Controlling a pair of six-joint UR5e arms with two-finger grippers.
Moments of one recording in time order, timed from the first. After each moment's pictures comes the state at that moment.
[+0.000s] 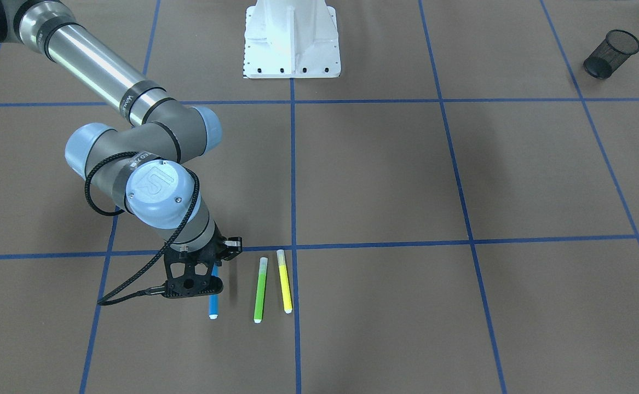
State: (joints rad) left arm -1.42 -1.77 -1.83 -0.98 -2.35 -0.46; right arm 0.83 -0.69 1.17 -1.49 2.09 0.83
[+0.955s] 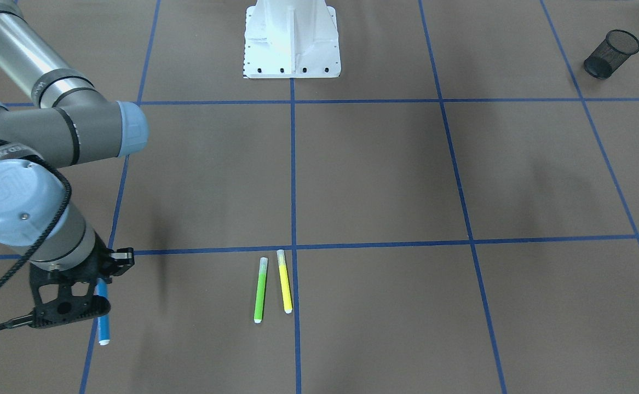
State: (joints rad) left arm -1.61 -1.35 -1.98 -0.79 -2.35 -0.26; right arm 1.02 -0.81 1.34 -1.75 2.04 0.41
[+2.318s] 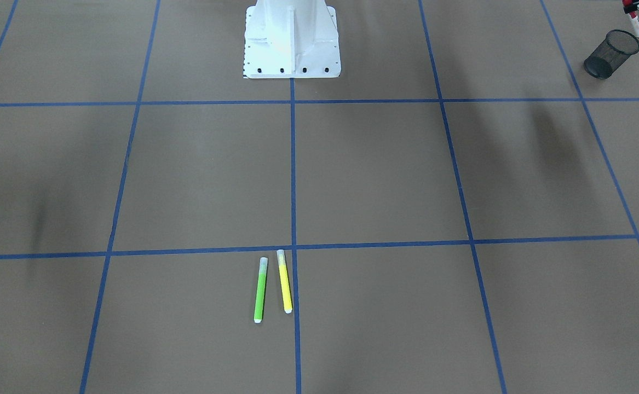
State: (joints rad) left arm -1.77 -1.12 -1.81 -0.36 -2.62 0.00; right arm 1.32 -0.97 1.48 -2.09 2.08 0.01
